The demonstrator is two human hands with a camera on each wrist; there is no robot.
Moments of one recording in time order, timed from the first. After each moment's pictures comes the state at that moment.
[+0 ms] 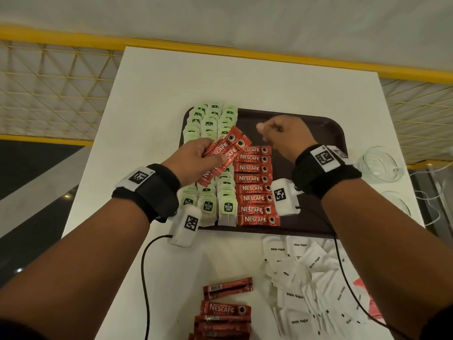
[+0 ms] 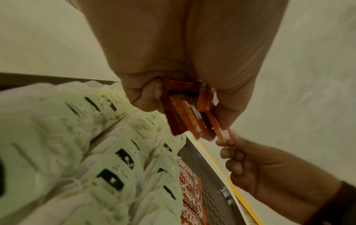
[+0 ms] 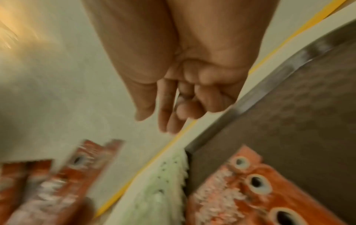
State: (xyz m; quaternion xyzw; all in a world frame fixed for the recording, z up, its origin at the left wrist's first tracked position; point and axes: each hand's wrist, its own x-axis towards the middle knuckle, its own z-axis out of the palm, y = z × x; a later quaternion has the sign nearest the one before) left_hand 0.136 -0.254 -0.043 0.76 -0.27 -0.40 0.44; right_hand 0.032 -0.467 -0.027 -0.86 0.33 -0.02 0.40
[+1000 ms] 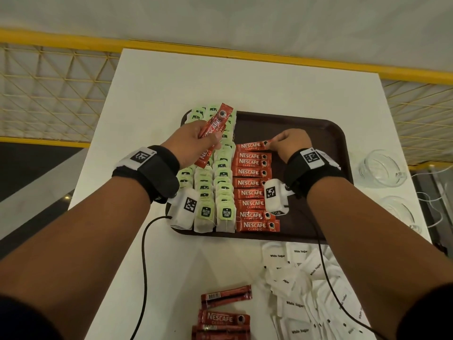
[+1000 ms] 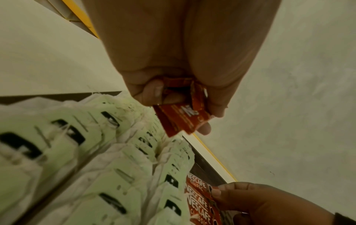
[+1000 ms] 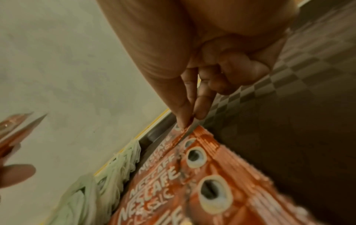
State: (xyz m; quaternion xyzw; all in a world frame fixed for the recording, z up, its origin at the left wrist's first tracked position) left_hand 0.167 -0.280 -0.035 0.80 -0.30 -0.32 0.40; right_hand 0.050 -0.494 -0.059 -0.79 0.50 0.06 0.36
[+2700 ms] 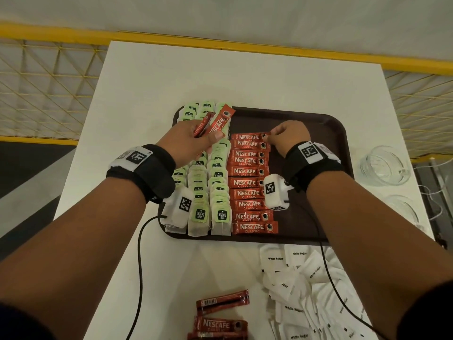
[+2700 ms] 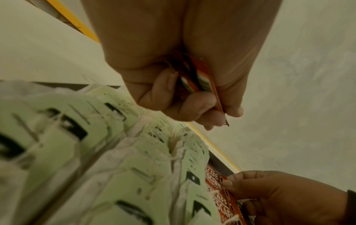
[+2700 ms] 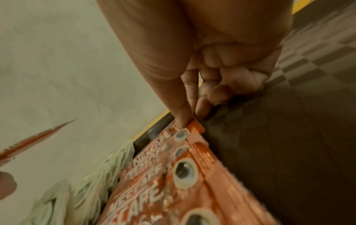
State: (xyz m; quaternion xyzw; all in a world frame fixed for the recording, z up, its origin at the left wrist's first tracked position) left_hand 0.171 -0.288 -0.046 0.81 -0.30 -0.32 0.40; right_hand 0.056 -0.507 -0.074 -0.80 0.49 0.06 0.35
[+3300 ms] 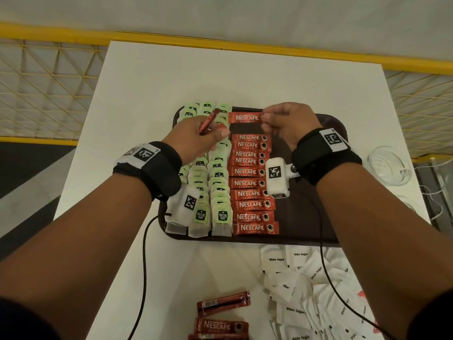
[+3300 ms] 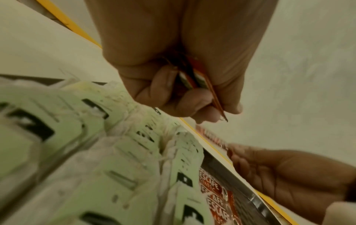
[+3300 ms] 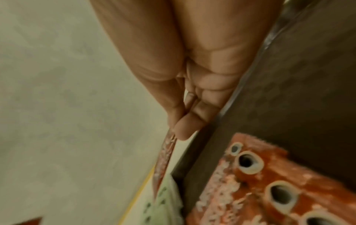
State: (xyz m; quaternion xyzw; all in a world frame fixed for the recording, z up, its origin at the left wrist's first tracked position) left_hand 0.170 -0.300 -0.043 0.81 -0.30 -0.30 0.40; right_hand 0.057 -0.501 -0.040 -0.66 0.39 -0.10 0.63
